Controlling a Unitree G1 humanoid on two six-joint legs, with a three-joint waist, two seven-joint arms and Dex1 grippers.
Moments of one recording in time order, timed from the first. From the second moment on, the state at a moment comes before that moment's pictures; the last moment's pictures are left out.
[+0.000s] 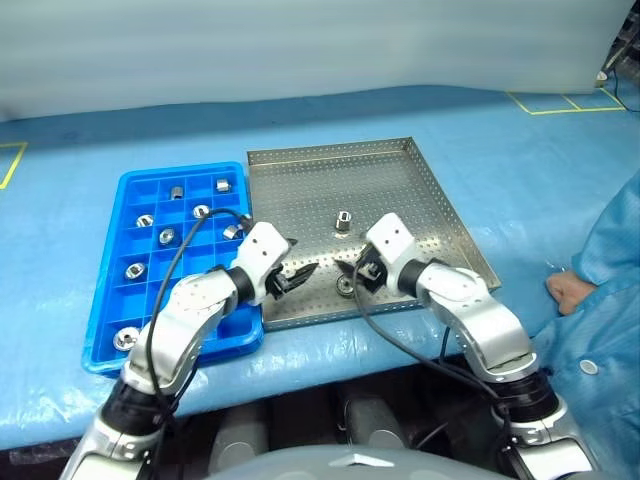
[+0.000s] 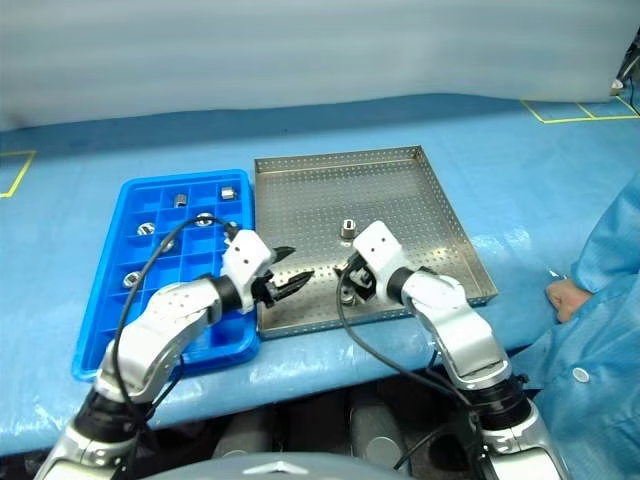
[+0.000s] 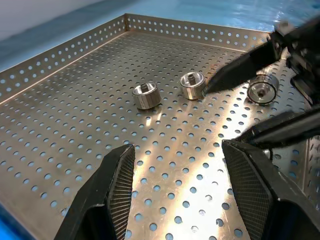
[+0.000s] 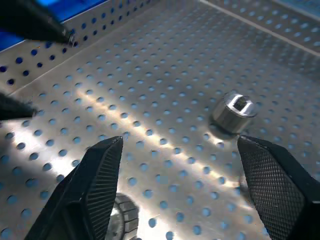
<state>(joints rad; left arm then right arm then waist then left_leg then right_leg) -0.26 0.42 -0.30 -0.38 -0.19 0.64 -0.56 -0.28 -0.41 0.19 -0.42 0.10 0.79 0.43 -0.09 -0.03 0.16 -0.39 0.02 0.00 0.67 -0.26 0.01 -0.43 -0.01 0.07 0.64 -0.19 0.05</state>
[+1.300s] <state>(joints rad) -0.38 0.26 -0.36 0.00 -0.16 0.47 -0.75 -0.18 -0.44 0.20 -0.55 0.12 0.74 0.46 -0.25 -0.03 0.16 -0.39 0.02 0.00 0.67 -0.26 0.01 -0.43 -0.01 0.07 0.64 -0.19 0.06</state>
